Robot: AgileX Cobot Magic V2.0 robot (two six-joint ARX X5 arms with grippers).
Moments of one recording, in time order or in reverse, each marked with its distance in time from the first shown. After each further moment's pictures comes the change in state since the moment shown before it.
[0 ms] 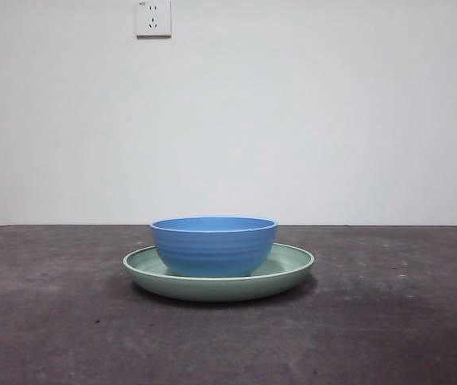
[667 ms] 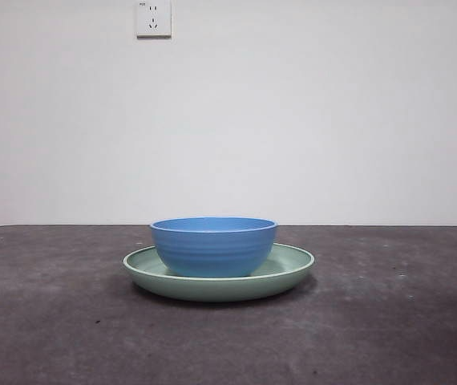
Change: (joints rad) left arm 0.000 0.000 0.000 0.000 0.000 -0.002; right arm -0.001 -0.131 -0.154 -0.083 0.066 0.000
